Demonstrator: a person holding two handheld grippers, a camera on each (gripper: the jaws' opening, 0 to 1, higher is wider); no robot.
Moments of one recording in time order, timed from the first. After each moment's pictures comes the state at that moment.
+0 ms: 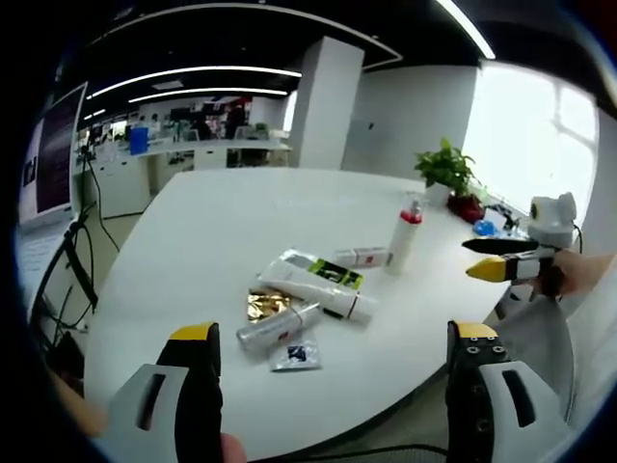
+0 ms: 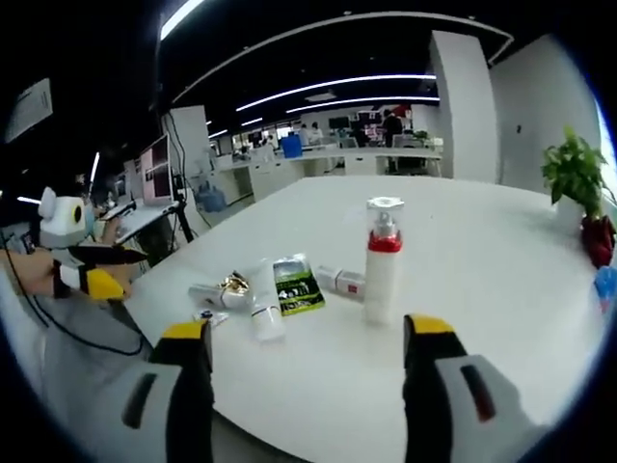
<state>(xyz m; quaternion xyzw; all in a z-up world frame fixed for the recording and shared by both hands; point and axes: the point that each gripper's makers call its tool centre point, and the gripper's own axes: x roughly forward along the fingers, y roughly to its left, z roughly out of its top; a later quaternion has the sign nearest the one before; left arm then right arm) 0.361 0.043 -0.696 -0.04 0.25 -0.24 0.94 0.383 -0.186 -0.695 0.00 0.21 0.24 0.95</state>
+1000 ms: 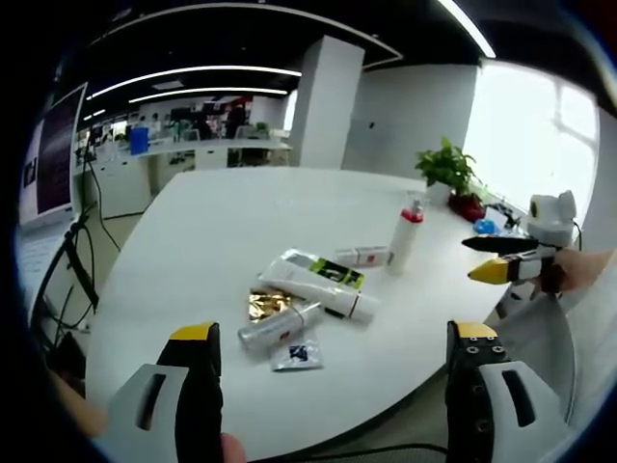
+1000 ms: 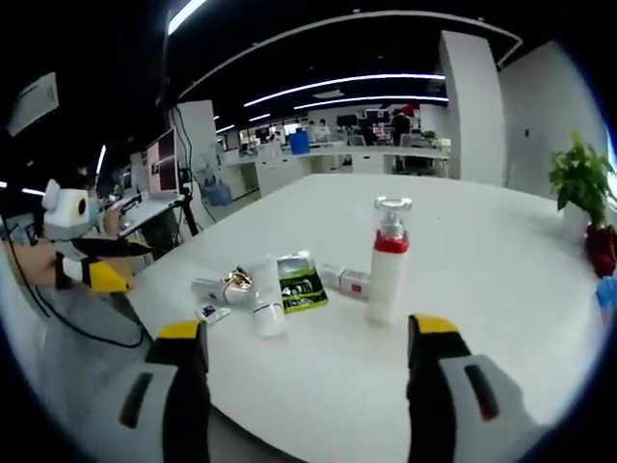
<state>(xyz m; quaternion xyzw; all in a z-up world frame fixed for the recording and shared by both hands) 0.363 0.045 -0.698 -0.04 0.25 -0.24 0.94 0.392 -0.187 -0.699 -0.02 0.22 0.26 0.94</state>
